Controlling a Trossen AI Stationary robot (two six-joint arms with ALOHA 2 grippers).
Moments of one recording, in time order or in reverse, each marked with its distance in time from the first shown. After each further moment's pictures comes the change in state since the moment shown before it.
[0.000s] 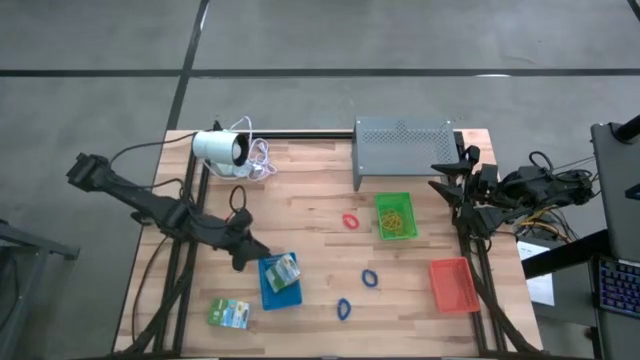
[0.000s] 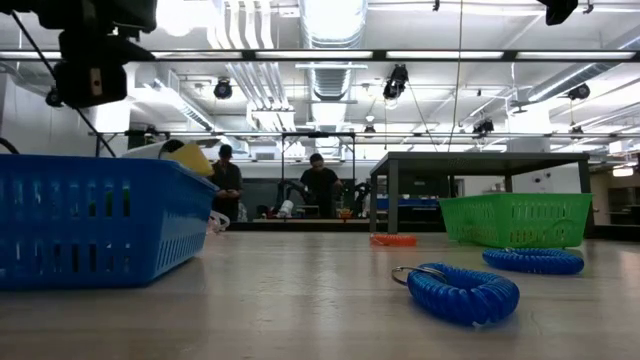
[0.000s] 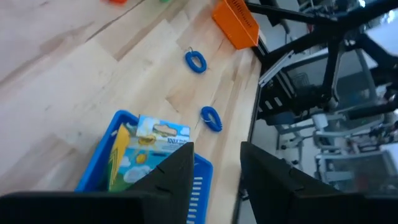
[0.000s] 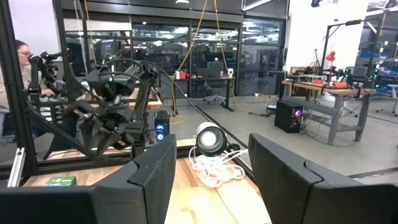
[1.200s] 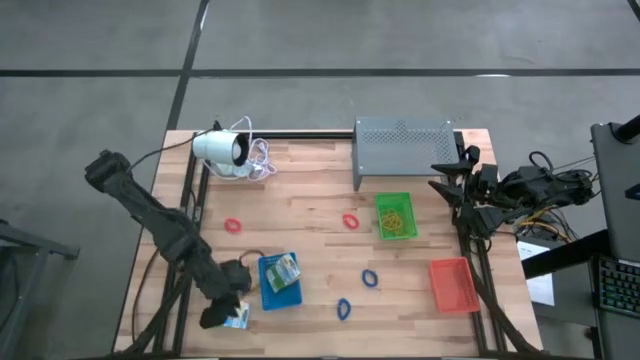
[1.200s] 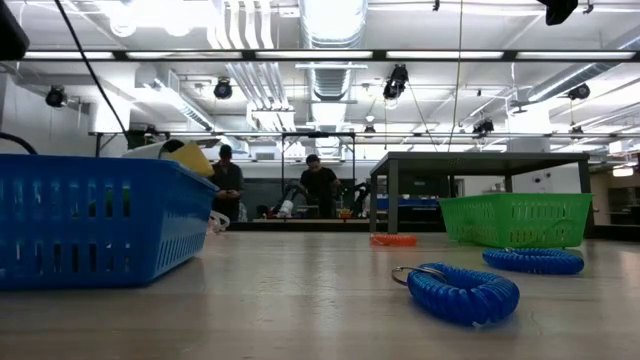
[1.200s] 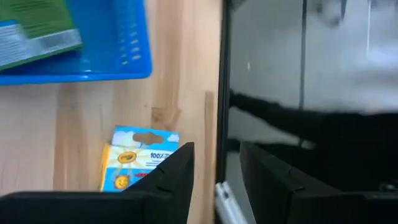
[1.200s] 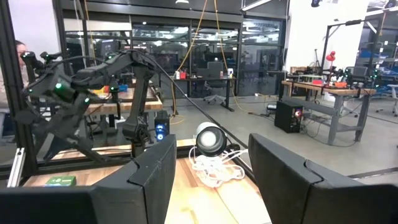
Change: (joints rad) left arm -0.315 0.324 0.282 -0.329 0.344 0.183; right arm 0.000 0.000 0.000 0.000 0.000 0.000
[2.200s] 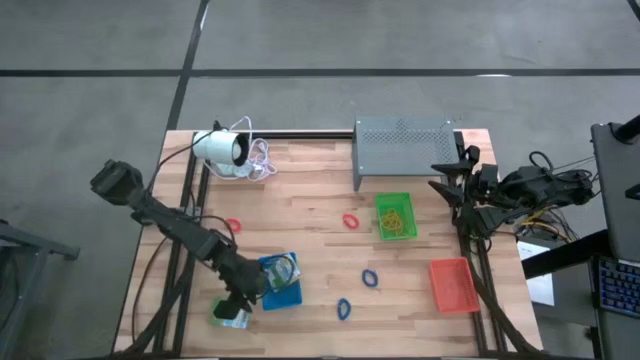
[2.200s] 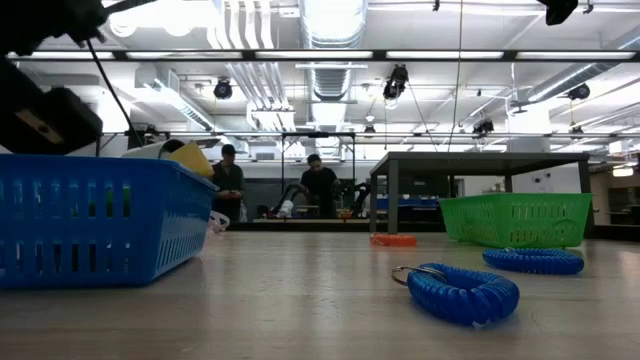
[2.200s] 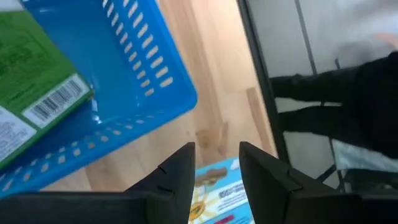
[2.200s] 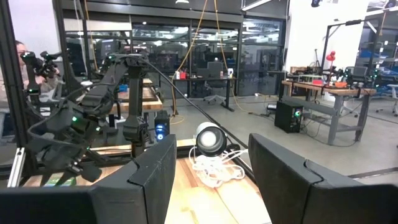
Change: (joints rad) left arm 0.169 0.166 -0.168 0.283 0.192 0.441; right arm 0.000 0.000 0.000 0.000 0.000 0.000
